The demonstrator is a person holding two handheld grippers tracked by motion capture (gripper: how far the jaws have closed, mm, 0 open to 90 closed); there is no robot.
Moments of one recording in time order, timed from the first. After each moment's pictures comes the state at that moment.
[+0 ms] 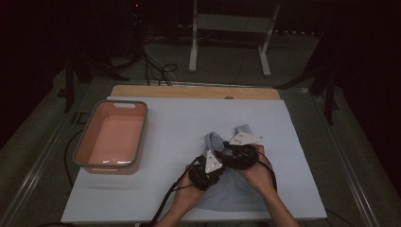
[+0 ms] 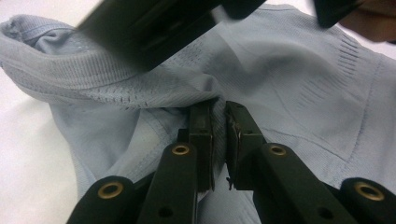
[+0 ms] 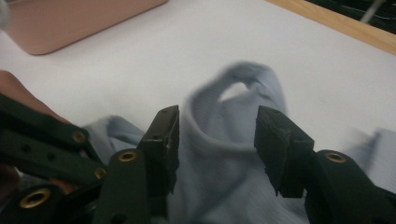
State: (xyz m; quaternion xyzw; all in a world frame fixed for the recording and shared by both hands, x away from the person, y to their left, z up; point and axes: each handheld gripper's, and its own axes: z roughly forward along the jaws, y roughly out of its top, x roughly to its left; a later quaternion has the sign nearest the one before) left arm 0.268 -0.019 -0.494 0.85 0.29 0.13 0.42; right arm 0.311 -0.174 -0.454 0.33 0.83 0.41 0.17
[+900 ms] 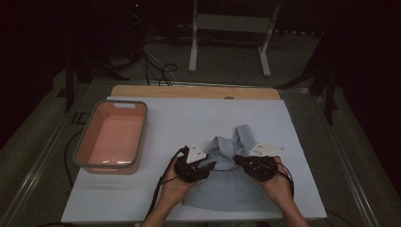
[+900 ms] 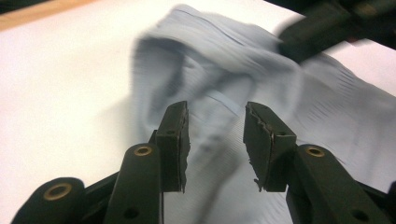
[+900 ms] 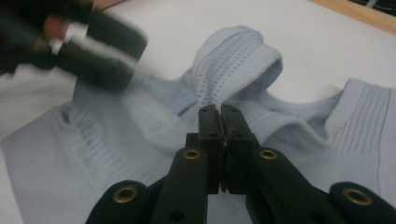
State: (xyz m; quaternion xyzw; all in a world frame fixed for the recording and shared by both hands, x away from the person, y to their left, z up) left arm 0.284 0.022 -0.464 0.82 0.32 0.13 0.45; right arm 0.276 -0.227 -0.453 0.33 0.83 0.41 0.16
